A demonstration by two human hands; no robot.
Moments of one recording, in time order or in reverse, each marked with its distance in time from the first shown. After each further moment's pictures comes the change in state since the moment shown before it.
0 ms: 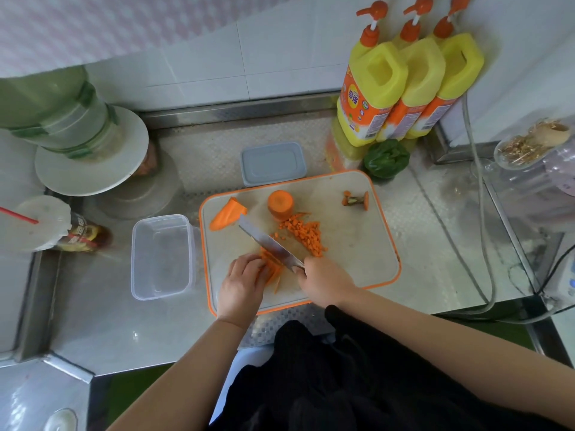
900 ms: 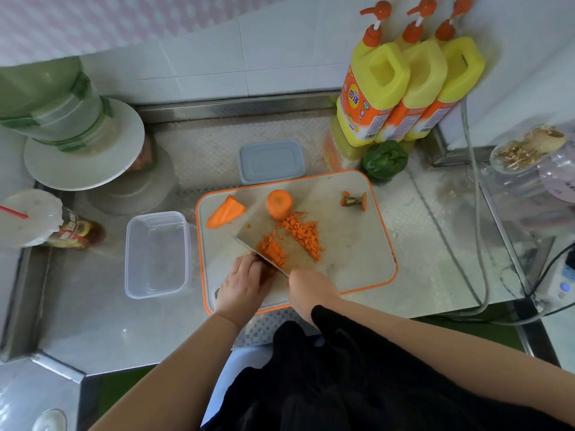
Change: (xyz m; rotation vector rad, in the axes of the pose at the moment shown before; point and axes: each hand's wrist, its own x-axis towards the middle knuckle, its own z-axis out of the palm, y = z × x) left_hand -0.001 -0.013 0.012 0.133 -0.086 0.157; right_hand -0.007 -0.022 0.017 -0.158 -0.098 0.077
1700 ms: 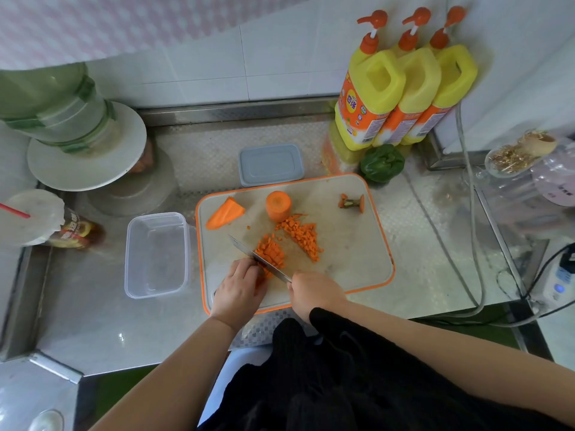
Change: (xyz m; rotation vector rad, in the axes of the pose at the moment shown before) left_hand -0.005 -0.001 -0.007 -0.024 -0.016 0.001; right_hand -0.011 0.004 -0.004 -0.008 0.041 -0.051
